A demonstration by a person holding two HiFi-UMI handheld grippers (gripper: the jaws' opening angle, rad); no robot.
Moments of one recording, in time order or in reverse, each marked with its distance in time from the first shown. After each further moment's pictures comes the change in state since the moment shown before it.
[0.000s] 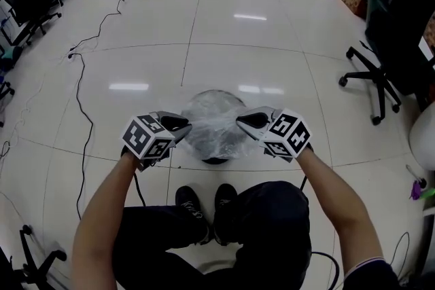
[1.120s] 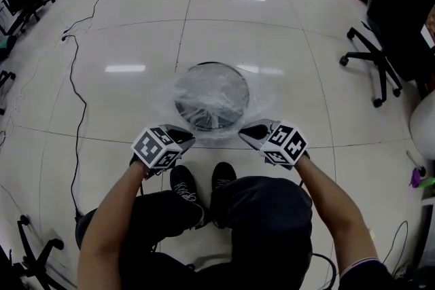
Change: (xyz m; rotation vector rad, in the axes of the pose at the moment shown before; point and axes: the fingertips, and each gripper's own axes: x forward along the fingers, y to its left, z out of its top) left arm 0.047 -0.071 -0.109 -0.064 0.142 -0.103; right arm 0.019 0.066 -0.116 0.112 0.121 0.075
